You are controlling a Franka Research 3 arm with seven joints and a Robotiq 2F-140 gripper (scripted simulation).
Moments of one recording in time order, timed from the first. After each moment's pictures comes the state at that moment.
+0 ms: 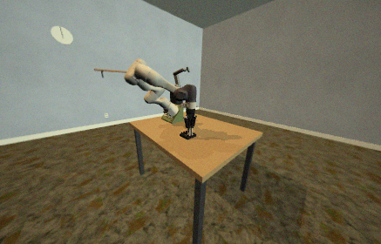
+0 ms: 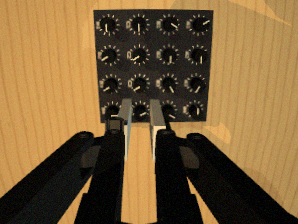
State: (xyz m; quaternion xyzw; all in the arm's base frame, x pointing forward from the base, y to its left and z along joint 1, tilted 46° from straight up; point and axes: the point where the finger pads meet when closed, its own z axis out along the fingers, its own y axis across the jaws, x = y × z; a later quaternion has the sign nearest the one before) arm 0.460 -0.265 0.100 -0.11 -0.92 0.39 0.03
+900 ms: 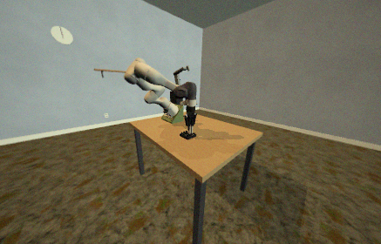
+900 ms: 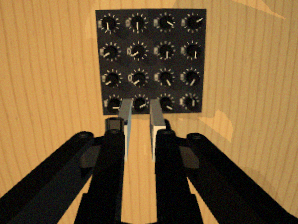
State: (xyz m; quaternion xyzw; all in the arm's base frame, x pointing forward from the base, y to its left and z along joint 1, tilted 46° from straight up) arm 0.464 -0.252 0.112 -0.11 -0.92 0.39 0.03
